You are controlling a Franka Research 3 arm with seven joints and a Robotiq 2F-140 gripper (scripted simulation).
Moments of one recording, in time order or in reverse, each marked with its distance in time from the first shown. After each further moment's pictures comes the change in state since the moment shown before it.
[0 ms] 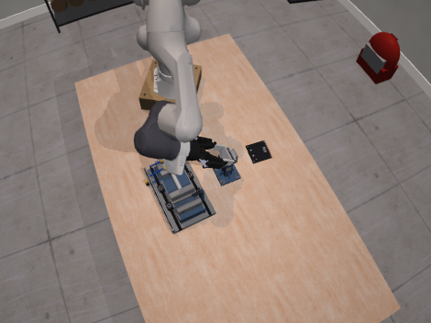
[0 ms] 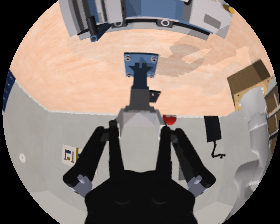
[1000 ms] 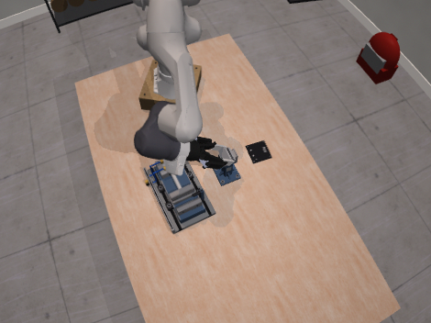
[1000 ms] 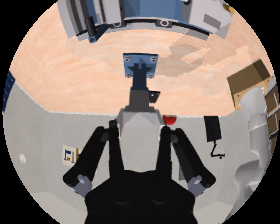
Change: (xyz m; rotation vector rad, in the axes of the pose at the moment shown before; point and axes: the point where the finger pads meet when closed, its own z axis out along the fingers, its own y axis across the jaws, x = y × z) arm 0.002 0.001 0.002 -0.003 0.000 0.004
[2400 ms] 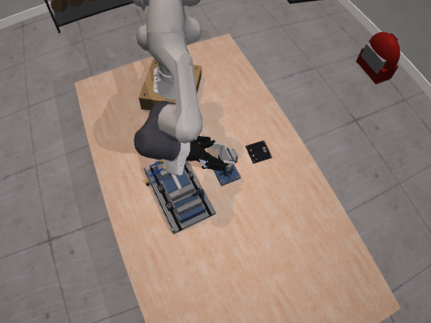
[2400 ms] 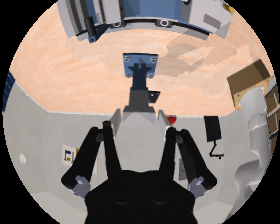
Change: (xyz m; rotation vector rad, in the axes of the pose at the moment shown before) arm 0.000 0.000 0.000 -0.001 0.000 0.000
